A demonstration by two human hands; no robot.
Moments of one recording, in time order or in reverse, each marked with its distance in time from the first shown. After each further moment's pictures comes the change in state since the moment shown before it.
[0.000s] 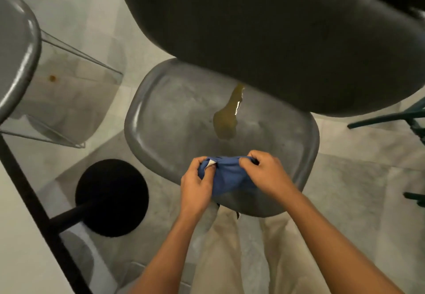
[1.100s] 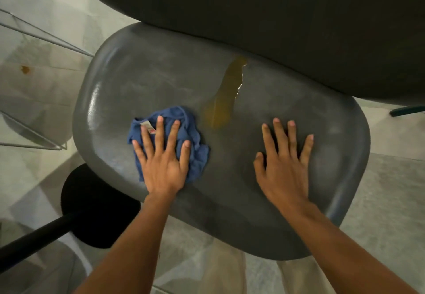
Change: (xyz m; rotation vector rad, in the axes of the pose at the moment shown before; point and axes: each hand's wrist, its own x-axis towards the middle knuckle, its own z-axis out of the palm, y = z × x) left_hand 0.168 -0.123 0.044 1.057 0.201 0.329; right_hand 0.124 0.138 0.051 -0.750 0.349 -0.200
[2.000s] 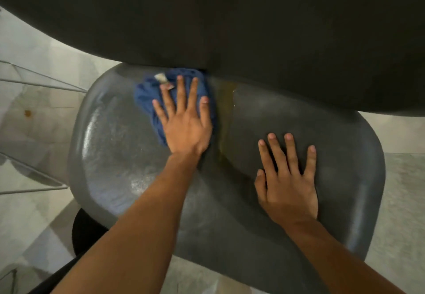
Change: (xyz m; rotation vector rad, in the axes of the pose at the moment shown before) left_hand 0.145 0.103 -0.025 -0.098 0.048 0.110; right_hand 0.019 0.000 0.019 -0.080 0.140 -0.014
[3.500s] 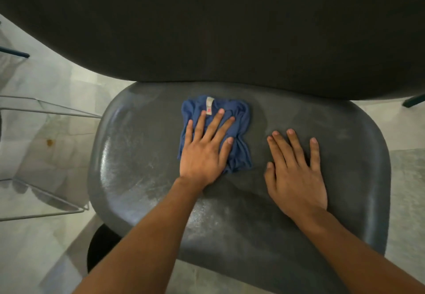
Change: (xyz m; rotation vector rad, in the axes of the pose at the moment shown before) left_hand -0.051 -0.022 -0.002 0.149 -0.095 0.545; right_hand 0.001 -0.004 -0.004 0.086 0.050 0.058
